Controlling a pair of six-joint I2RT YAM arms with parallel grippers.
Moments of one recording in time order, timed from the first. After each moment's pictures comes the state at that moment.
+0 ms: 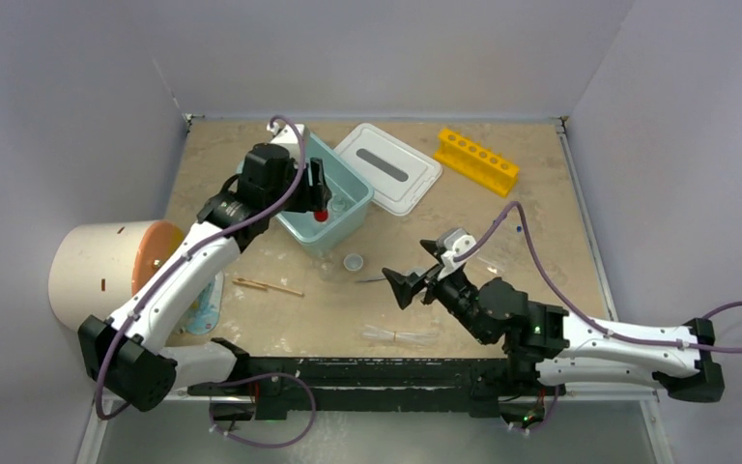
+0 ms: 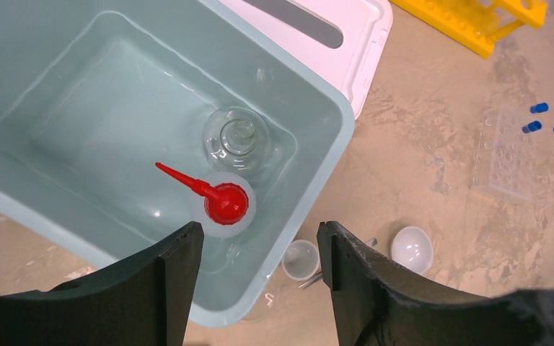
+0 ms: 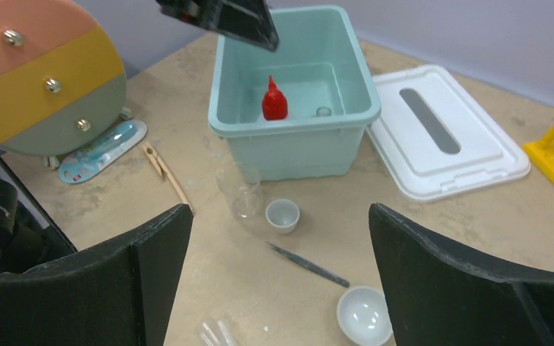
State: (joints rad) left arm -0.48 1.25 1.19 -0.49 -0.05 -0.35; right arm 1.37 0.72 0.66 0.06 0.66 0.06
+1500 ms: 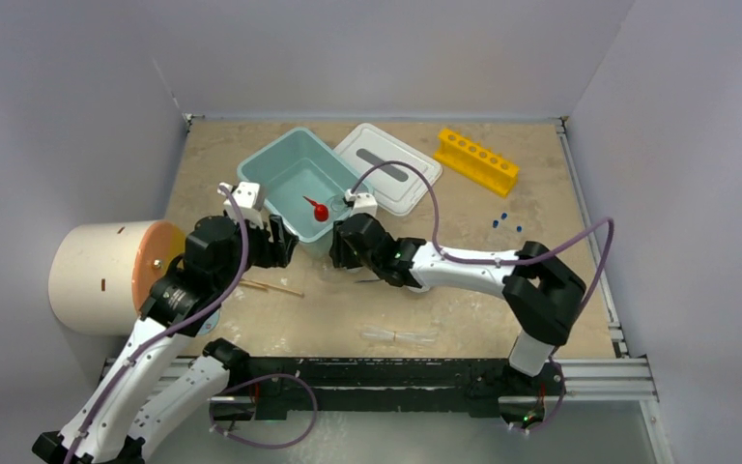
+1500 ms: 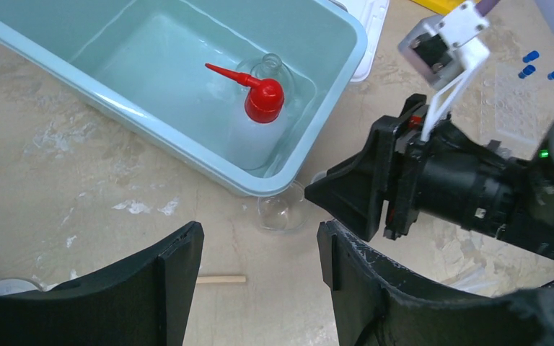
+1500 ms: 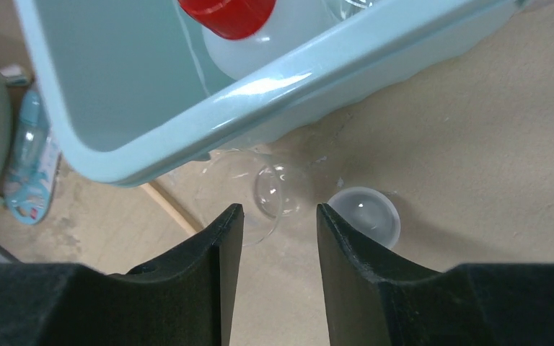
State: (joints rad) left arm -0.48 0.68 0.86 -0.59 -0.07 -0.28; right arm 1.02 1.69 1.11 -0.05 0.29 0.69
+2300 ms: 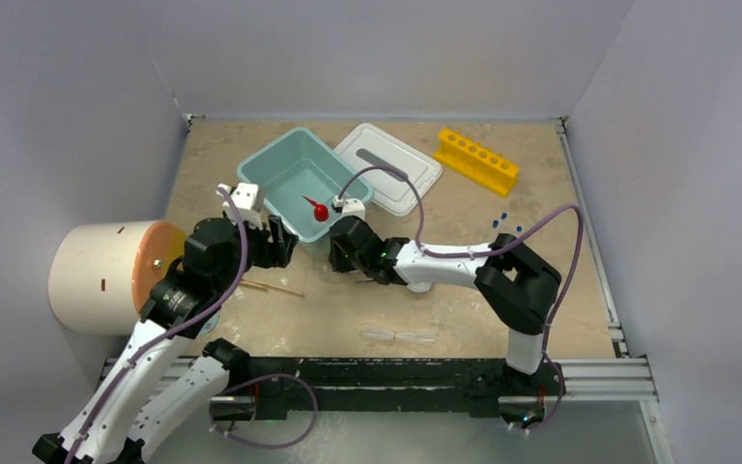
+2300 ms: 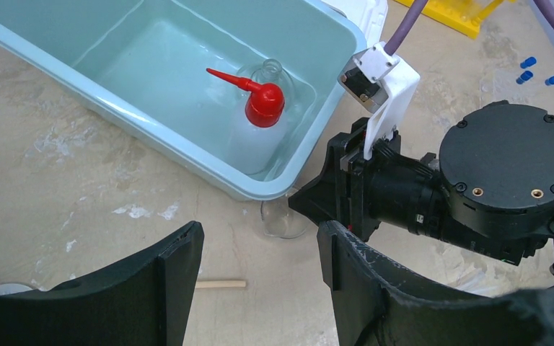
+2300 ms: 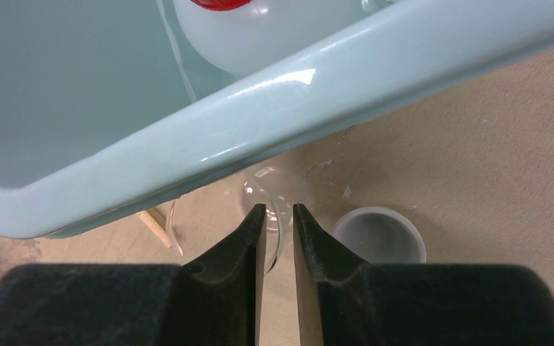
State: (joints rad) left arm -0.48 0.66 0.84 -0.57 -0.07 -0.28; right arm 1.02 1.85 1.17 -0.04 0.24 0.66
